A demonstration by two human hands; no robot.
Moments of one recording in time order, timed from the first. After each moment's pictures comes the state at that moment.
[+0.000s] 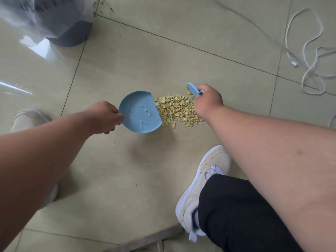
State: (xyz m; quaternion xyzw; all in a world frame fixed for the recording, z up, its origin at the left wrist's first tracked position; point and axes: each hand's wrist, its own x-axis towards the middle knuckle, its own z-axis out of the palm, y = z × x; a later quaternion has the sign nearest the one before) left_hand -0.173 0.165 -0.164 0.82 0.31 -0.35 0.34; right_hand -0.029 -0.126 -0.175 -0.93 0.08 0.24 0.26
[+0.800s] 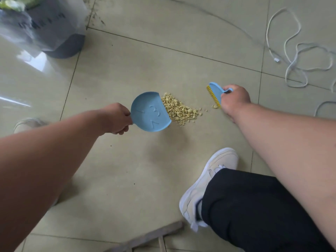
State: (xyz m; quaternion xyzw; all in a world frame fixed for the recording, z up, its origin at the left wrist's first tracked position) left_hand -0.154 0.120 -0.140 0.81 0.24 -0.39 0.36; right_hand -0.015 -0.224 -0.138 -0.93 0.18 0.16 0.27
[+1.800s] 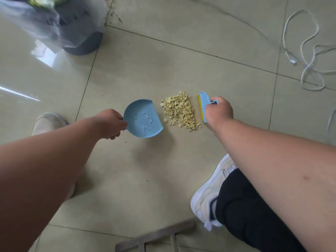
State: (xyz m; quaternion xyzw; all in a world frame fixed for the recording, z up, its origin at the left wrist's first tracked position) left_hand -0.197 0.178 -0.156 0.80 0.32 -0.38 0.34; right_hand -0.075 -0.139 -0.156 -0.91 0.20 0.18 0.31
